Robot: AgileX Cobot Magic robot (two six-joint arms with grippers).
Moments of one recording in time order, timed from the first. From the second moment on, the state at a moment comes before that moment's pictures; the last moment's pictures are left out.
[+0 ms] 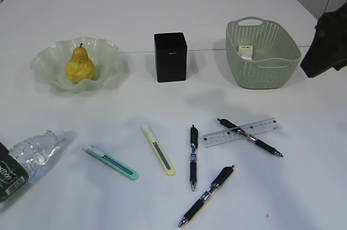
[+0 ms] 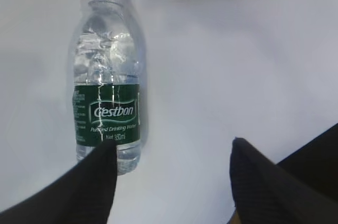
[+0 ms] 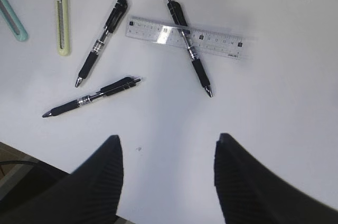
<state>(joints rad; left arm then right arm) -0.38 1.16 -0.84 0.00 0.96 0.13 0.15 1.39 -1.31 0.19 1.24 -0.26</state>
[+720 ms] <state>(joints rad) -0.38 1.35 -0.88 0.13 0.97 0.20 0.15 1.36 -1.30 0.22 1.24 -0.27</state>
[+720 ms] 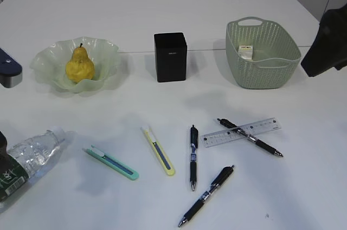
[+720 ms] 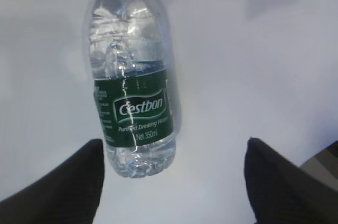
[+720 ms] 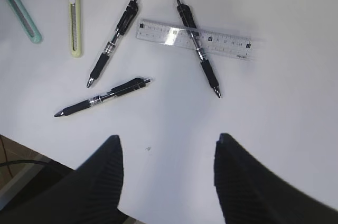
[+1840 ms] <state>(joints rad) -0.20 1.52 -0.98 -0.05 0.97 0.38 0.15 1.36 -1.30 0.26 1.24 -0.30</state>
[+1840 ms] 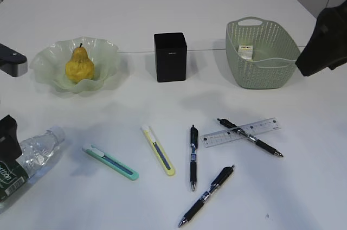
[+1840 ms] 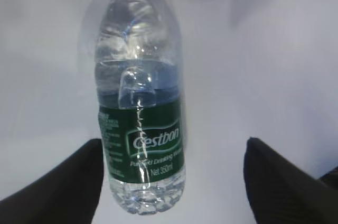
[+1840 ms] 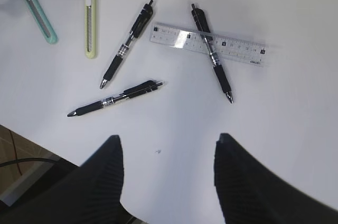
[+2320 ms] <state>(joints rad) -0.17 1.67 -1.08 -0.08 0.98 0.47 0.15 1.36 -1.30 0.26 1.24 -0.30</state>
